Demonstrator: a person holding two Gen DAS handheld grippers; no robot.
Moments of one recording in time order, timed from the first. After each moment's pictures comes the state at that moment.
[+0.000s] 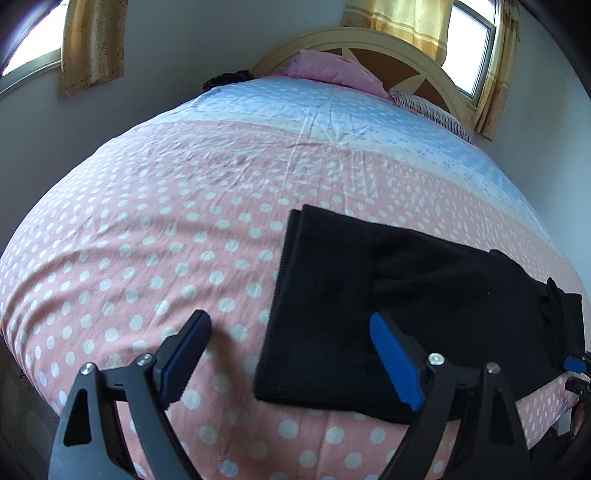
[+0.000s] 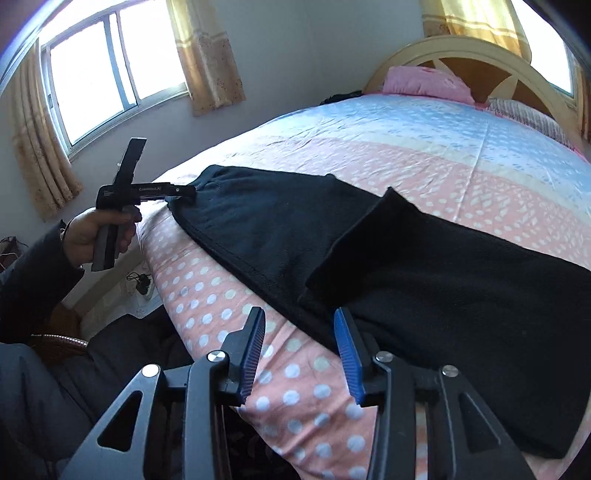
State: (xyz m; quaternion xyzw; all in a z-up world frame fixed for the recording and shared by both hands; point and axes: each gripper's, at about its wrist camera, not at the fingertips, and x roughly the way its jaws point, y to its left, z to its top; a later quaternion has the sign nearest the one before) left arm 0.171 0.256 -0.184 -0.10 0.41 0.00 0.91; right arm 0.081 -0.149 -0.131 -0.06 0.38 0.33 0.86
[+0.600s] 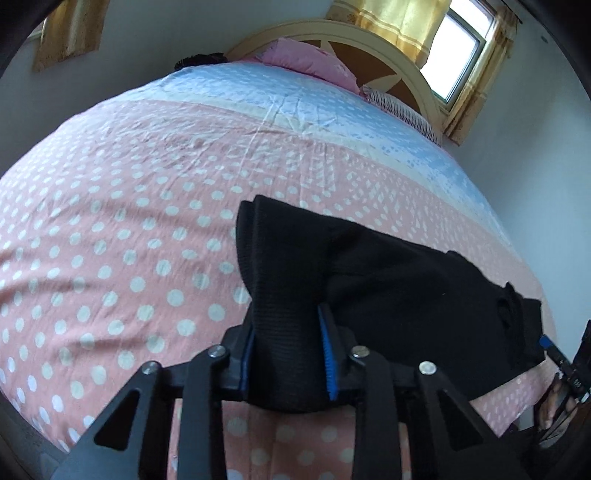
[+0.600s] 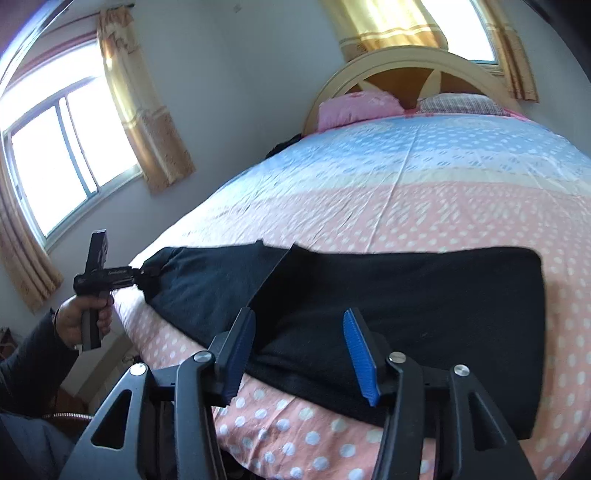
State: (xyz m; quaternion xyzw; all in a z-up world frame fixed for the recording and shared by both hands) left arm 0.175 0.255 -0.182 -0.17 0.43 -0.09 0.88; right arm 0.091 -0.224 -0.102 0.08 0.32 0.24 0.91
